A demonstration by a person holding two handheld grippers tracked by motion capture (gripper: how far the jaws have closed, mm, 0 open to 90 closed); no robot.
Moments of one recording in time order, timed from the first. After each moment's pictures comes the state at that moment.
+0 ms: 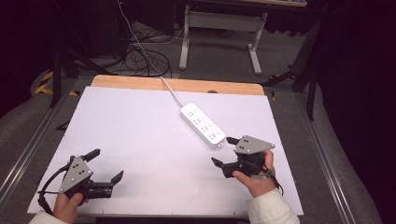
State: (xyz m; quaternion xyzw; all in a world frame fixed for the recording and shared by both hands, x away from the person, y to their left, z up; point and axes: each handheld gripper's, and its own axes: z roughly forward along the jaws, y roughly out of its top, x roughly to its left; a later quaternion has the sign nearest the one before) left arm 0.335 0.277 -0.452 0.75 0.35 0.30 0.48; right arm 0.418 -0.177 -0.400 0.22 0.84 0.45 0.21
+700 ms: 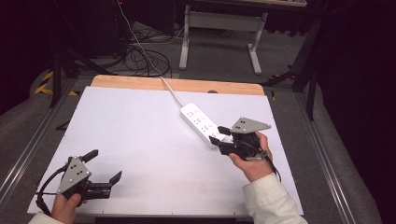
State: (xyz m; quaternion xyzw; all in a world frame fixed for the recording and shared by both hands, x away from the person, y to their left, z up) left arm 0.332 0.281 -0.453 0.74 0.35 0.30 0.48; right arm 0.450 -0.161 -0.374 0.27 0.82 0.46 0.20
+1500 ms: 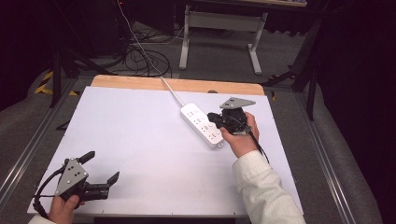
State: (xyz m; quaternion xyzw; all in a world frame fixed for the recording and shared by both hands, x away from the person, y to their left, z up) left arm 0.329 0.284 -0.455 0.74 0.37 0.31 0.47; right arm 0.521 -0.140 -0.381 0.31 0.82 0.44 0.20
